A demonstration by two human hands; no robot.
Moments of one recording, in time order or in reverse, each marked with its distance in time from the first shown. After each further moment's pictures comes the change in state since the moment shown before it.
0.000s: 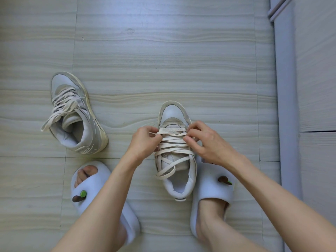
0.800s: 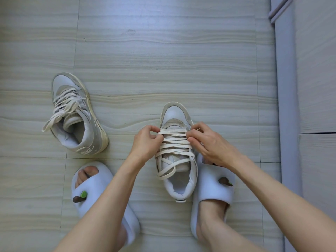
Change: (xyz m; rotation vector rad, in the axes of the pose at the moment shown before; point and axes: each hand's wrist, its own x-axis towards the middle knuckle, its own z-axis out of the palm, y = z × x) left_hand -0.002 -0.002 0.003 0.026 0.050 0.051; right_hand -0.001 0.014 -0.002 -0.121 -0.053 -0.067
